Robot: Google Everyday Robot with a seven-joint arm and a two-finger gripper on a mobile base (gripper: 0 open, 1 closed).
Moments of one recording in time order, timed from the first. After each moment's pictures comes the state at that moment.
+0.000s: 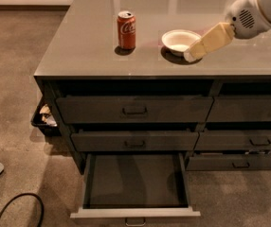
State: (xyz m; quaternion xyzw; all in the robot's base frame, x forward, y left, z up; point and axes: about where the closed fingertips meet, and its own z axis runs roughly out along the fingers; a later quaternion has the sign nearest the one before) arm 0.591 -0.192 0.971 -0.35 0.87 0.12 0.33
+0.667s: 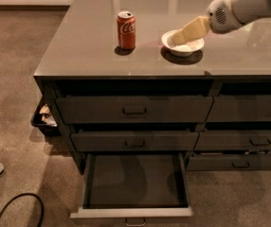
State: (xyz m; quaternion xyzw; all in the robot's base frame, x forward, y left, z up) arm 0.664 -0.170 0.958 -0.30 0.86 0.14 0.38
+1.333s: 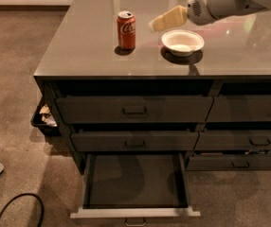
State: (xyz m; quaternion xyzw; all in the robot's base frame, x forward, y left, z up) arm 0.719 -0.127 0.970 -0.26 0.84 0.16 0.44
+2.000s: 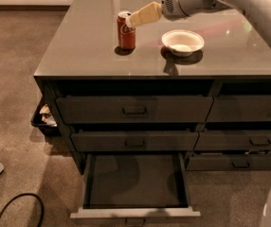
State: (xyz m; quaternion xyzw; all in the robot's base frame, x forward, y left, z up) arm 0.755 -0.061 0.973 -0.28 0.82 0.18 0.47
